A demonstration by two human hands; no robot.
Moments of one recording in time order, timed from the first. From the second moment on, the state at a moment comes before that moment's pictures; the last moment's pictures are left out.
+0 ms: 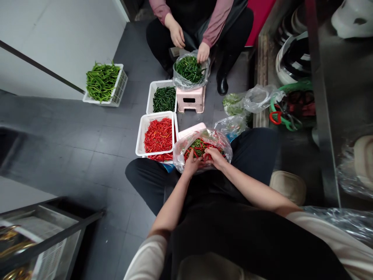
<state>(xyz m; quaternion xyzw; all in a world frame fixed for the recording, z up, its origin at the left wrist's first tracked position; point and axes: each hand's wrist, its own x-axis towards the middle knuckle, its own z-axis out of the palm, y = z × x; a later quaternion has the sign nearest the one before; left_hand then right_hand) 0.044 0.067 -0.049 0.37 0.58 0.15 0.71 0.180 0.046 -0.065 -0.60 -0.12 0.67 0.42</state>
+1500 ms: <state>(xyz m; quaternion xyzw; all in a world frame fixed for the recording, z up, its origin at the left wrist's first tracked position) 0.045 0.082 -0.043 0.72 0.38 0.06 0.58 0.205 0.054 -0.063 -0.58 0.06 0.69 0.44</state>
